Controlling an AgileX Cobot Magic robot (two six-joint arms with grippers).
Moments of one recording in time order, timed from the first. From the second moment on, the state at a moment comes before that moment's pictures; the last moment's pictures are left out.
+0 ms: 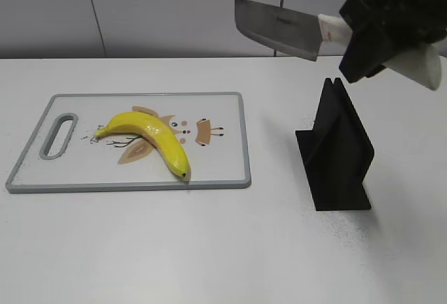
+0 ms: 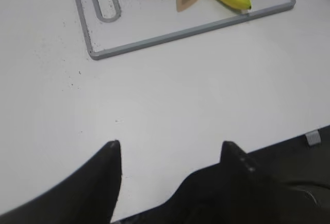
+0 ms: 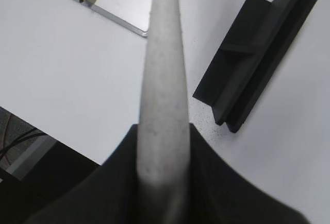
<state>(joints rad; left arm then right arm) -0.16 0.41 -0.67 -0.17 1.22 0.25 0.42 1.52 -1.42 0.19 1.20 -0.08</state>
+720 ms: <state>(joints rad) -0.16 -0.01 -0.48 -0.14 1.11 0.25 0.42 1.09 -0.98 0.10 1.08 0.28</state>
